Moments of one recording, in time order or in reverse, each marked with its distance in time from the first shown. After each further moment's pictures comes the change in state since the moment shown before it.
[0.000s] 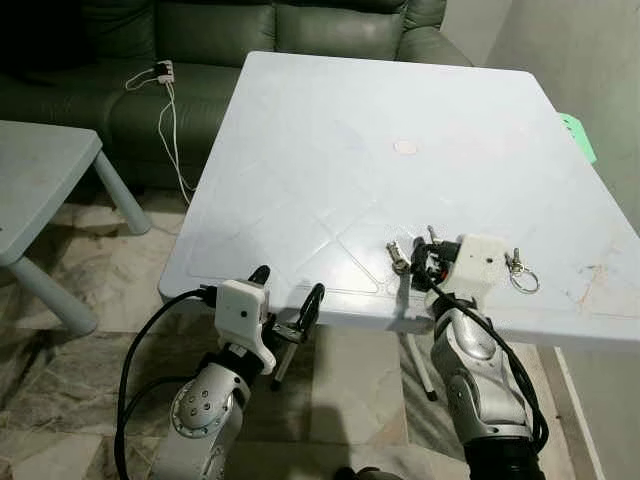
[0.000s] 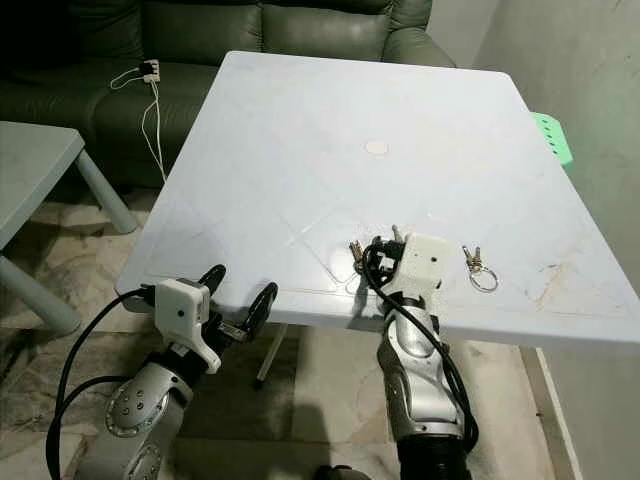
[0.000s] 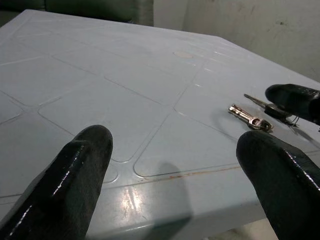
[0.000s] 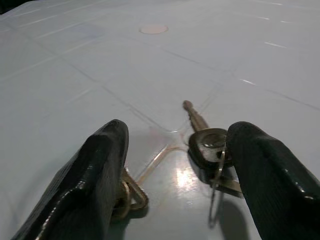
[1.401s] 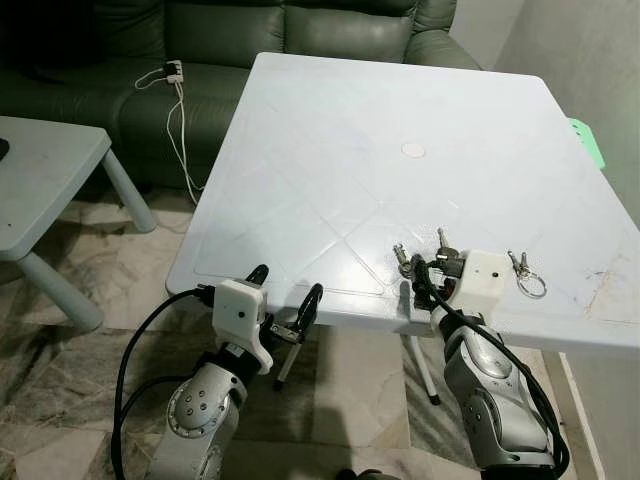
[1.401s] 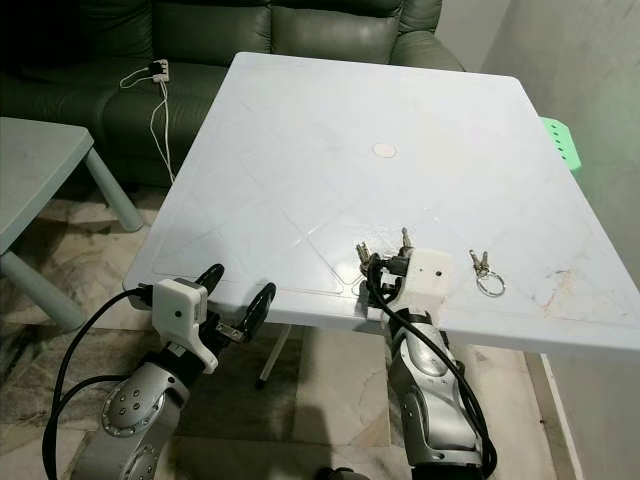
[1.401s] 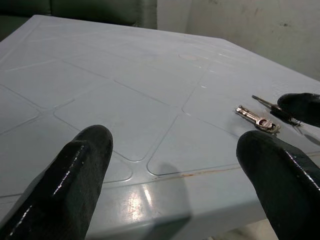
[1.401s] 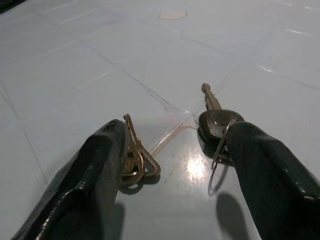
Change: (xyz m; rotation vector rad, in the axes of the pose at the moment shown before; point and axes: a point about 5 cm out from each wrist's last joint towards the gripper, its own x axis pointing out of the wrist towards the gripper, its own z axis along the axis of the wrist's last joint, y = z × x) left arm -0.001 0.003 0.001 0.015 -0.004 -0.009; right arm -0.017 -0.011 0.000 0.014 0.046 0.056
